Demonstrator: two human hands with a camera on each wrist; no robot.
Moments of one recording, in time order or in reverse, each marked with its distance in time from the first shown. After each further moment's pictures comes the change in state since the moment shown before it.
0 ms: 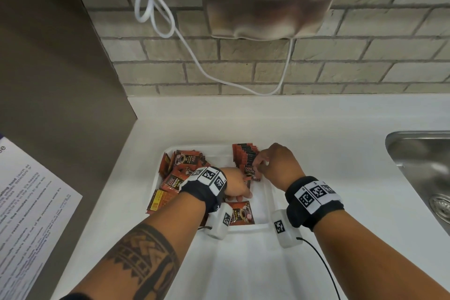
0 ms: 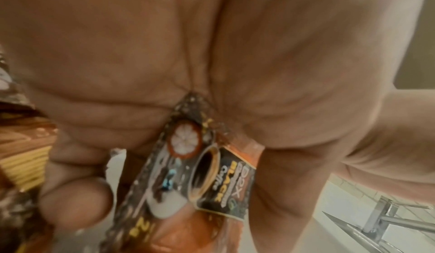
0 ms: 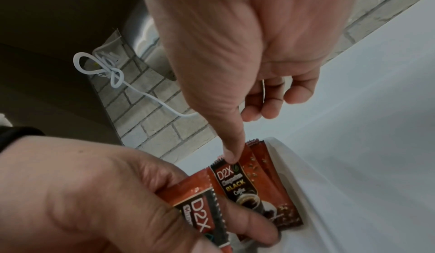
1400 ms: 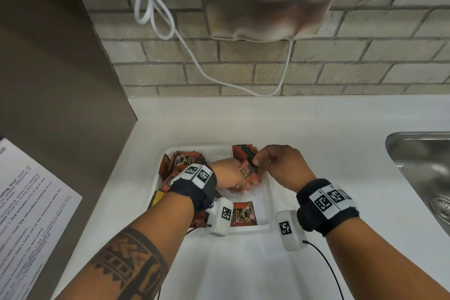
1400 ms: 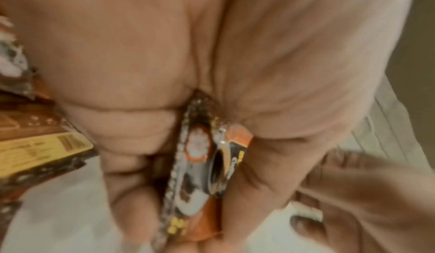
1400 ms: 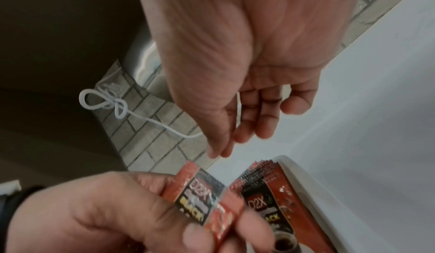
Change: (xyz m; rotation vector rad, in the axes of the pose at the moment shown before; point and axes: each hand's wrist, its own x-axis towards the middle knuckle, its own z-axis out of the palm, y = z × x) left_hand -0.020 -0.006 -0.014 -0.498 0.029 0.165; right_hand -0.010 0.001 -0.018 0.211 0.010 -0.031
